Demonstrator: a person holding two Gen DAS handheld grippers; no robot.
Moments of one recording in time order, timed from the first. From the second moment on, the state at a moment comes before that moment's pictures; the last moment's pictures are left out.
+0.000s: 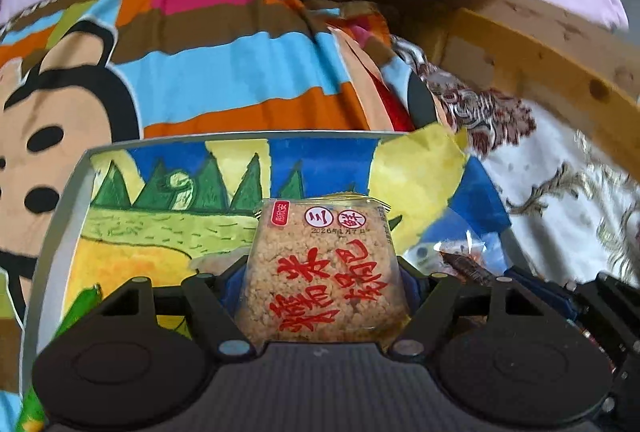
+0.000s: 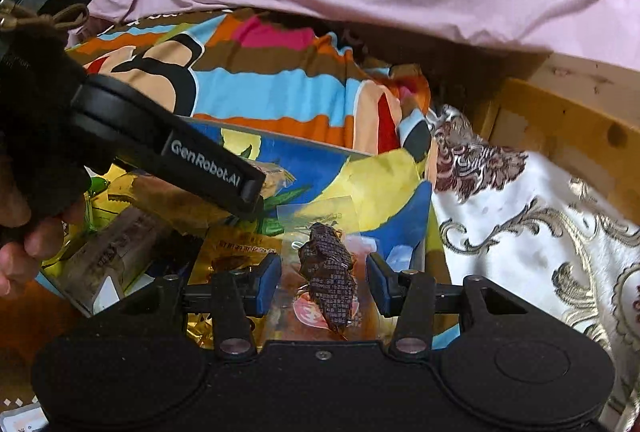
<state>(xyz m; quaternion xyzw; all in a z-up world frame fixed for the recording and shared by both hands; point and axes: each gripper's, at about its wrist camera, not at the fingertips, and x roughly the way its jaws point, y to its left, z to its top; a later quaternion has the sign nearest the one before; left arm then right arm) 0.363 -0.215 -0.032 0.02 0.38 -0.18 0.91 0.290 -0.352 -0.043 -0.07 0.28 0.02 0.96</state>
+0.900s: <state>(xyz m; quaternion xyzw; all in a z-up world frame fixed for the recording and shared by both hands) 0.288 -0.148 0.041 -0.04 0.27 -0.15 0.95 0.221 -0.365 0.017 0.00 0.18 0.01 0.98</state>
